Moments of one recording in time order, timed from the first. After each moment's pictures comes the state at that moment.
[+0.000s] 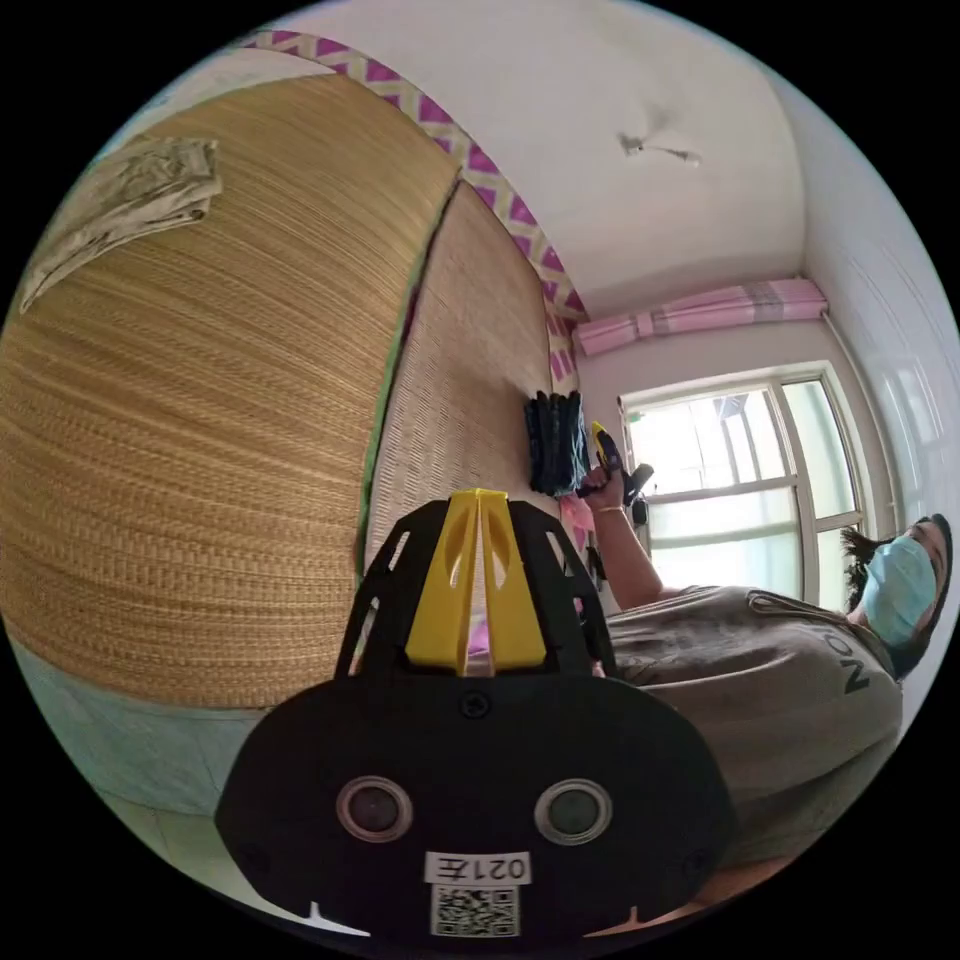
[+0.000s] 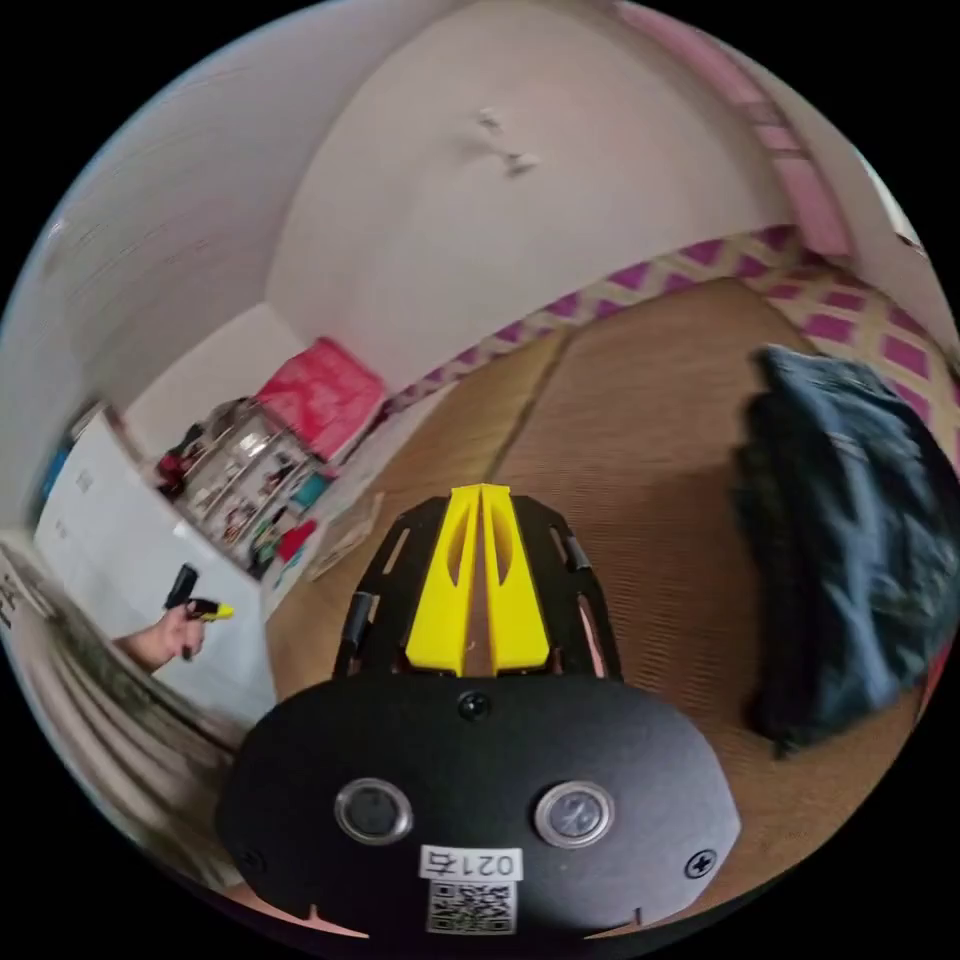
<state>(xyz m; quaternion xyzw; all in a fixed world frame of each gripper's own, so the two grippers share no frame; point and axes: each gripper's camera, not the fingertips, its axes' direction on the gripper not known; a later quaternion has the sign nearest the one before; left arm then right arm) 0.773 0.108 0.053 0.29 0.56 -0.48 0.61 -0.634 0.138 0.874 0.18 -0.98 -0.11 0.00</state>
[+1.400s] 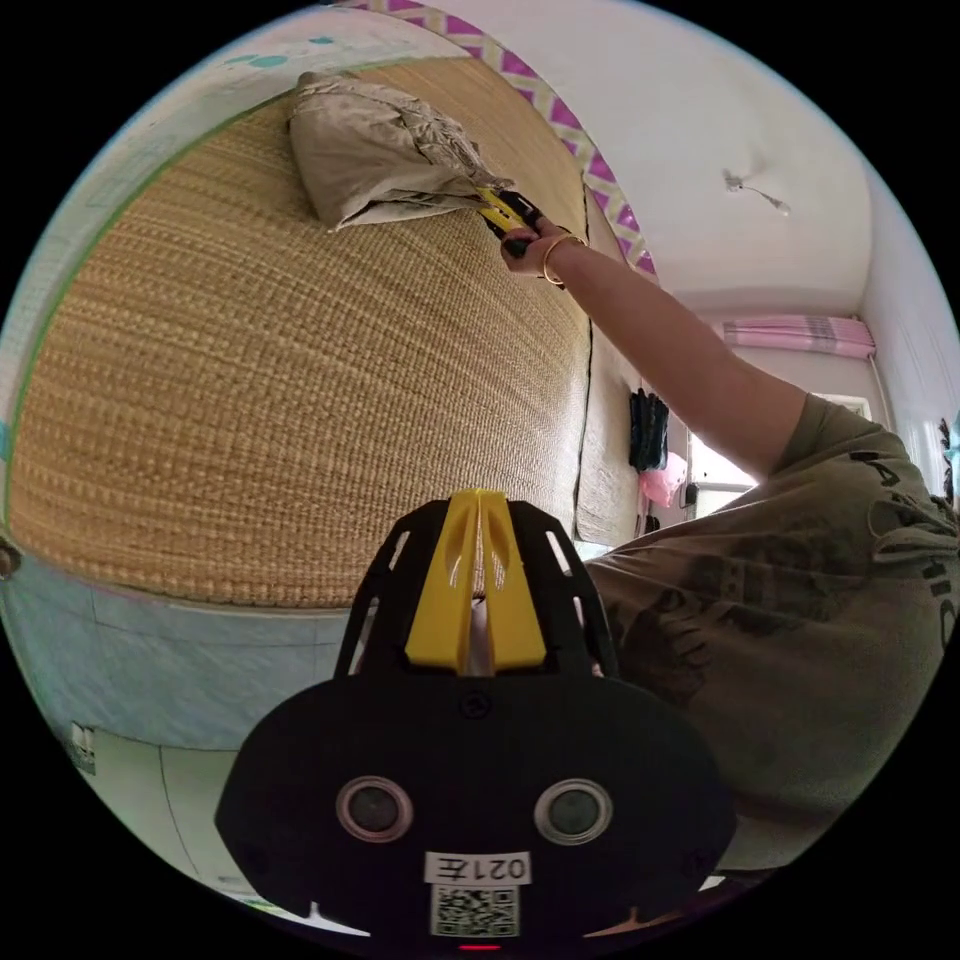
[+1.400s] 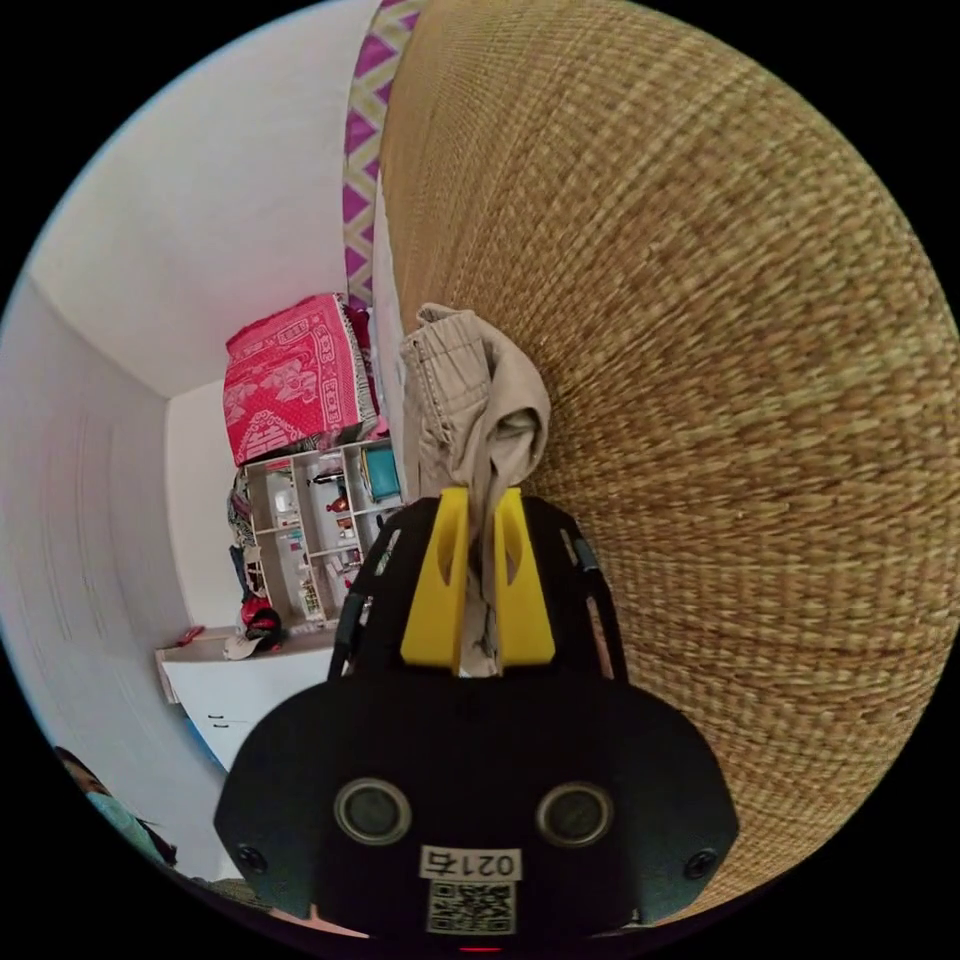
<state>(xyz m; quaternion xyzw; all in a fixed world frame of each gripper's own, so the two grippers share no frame) 0.783 0.268 0.408 0.19 0.58 -0.47 0.64 -0.196 0.303 0.271 -0.24 -0.92 -0.32 -0.06</state>
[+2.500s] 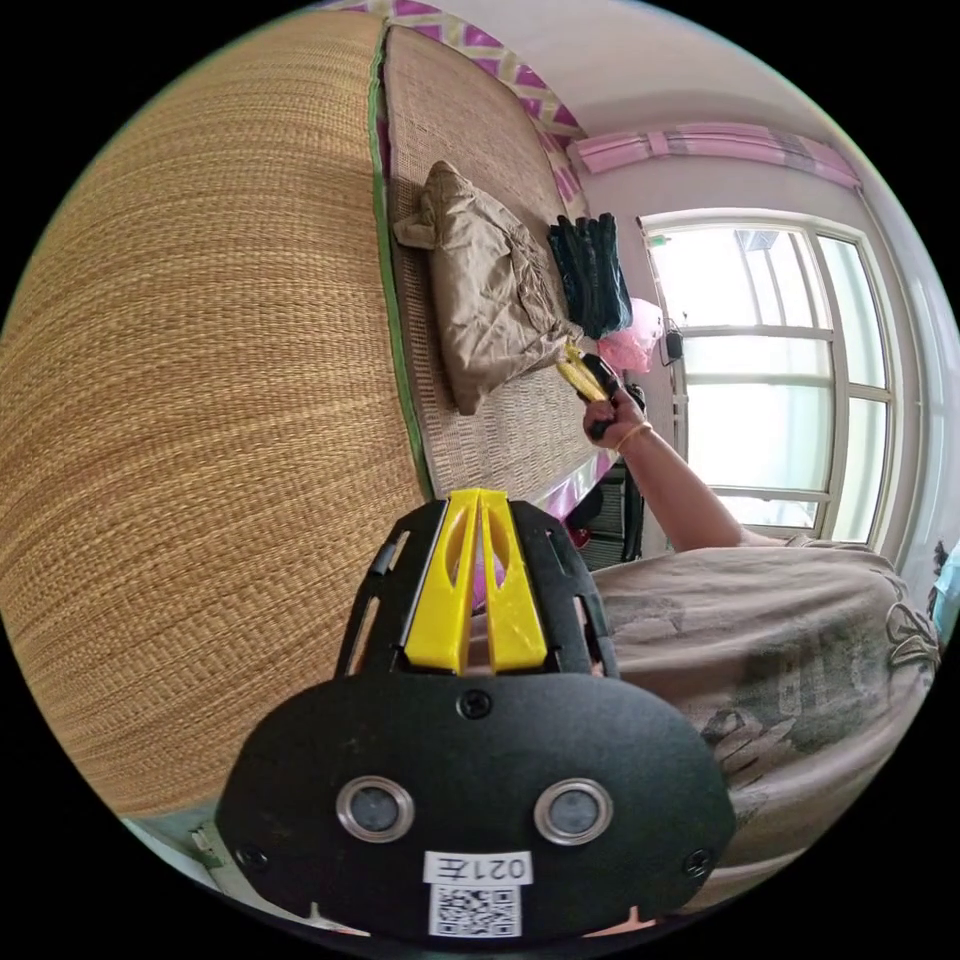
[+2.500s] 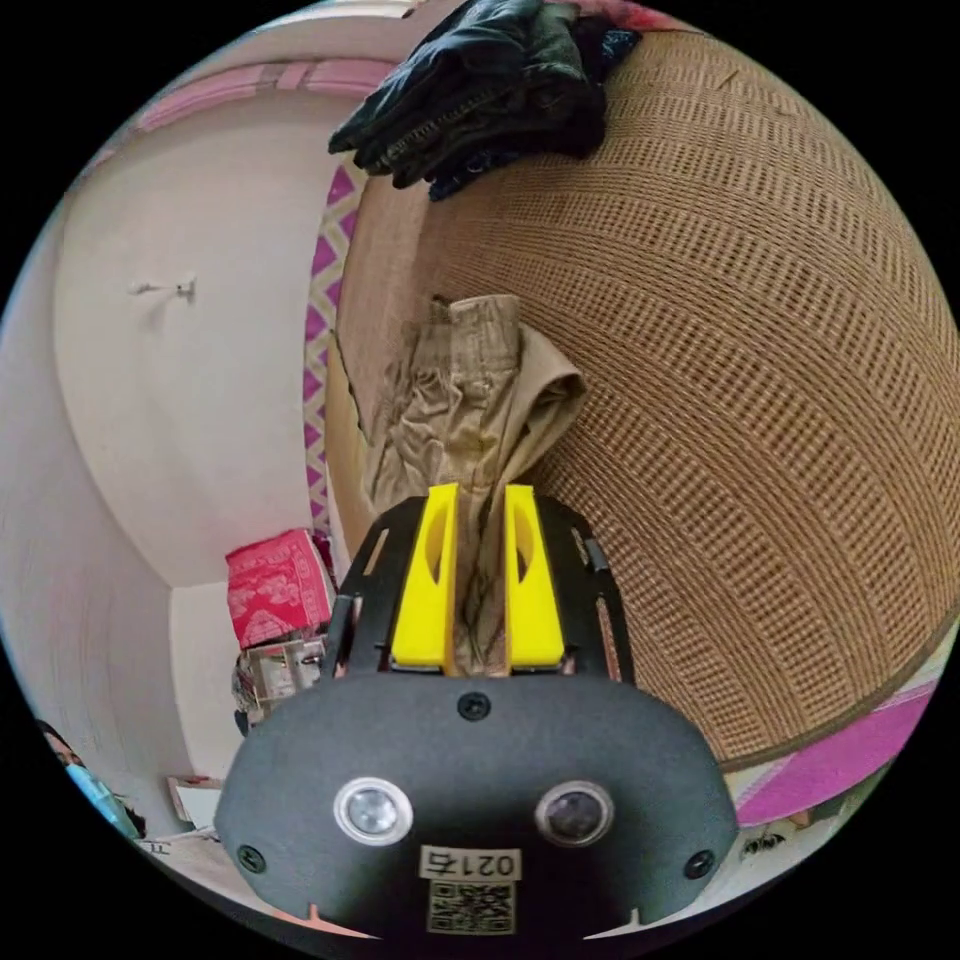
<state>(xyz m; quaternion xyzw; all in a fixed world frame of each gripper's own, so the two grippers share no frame) 0.848 -0.207 0.243 0.16 0.63 -0.26 0.71 -0.494 0.232 1.016 -0.33 -0.93 -0.06 0.13</state>
